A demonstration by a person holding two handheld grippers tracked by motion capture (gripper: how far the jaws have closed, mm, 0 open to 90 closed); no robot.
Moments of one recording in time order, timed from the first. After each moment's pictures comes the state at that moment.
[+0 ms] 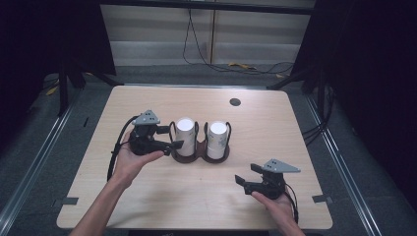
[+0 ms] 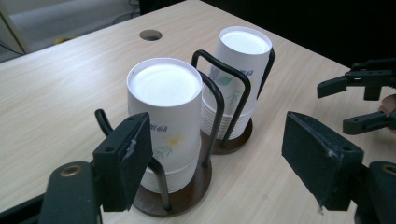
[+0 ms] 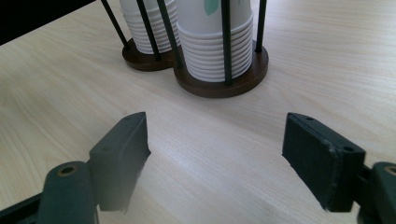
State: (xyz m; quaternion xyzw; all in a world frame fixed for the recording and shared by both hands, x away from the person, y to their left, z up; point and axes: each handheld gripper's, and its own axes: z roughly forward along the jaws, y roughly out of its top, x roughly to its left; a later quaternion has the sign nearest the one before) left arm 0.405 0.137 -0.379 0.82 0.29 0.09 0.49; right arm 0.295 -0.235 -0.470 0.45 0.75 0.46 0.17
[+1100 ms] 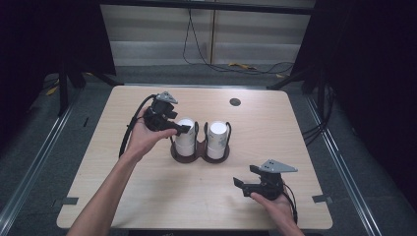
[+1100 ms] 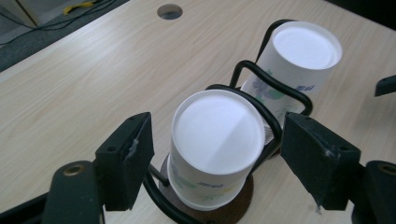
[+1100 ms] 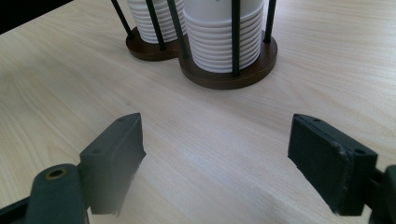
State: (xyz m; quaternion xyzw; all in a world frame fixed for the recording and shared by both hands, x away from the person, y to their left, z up) left arm 0.461 0.103 -0.364 0.87 0.29 0.09 0.39; right arm 0.296 -0.232 -0.473 0.44 0.76 0.45 0.16
